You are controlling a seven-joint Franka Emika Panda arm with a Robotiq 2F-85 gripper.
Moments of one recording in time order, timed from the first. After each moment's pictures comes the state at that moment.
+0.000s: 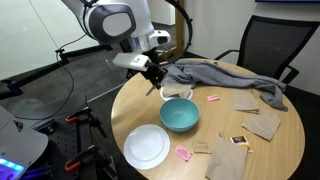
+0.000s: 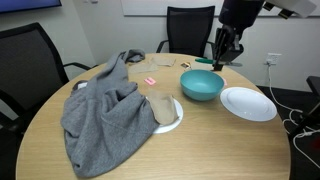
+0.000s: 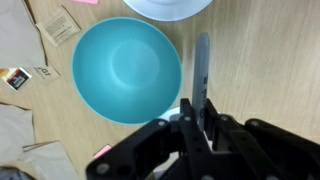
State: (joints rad) arm -0.05 0.16 -0.01 -2.51 -0.19 2.81 -0.34
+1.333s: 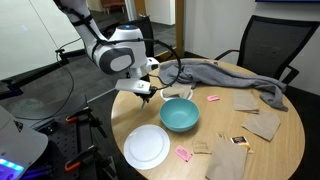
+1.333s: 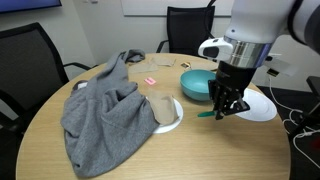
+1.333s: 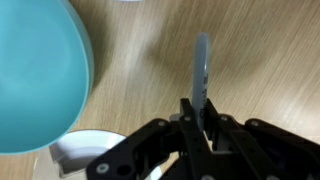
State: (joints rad) arm -0.10 0.46 0.13 -2.50 -0.15 3.02 -0.62
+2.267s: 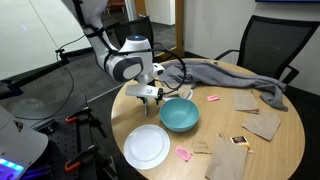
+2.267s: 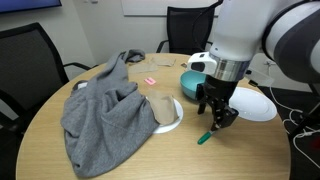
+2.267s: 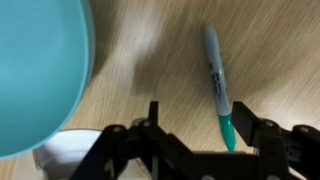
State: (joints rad) arm -0.12 0.61 0.13 -2.38 -0.24 3.04 -0.62
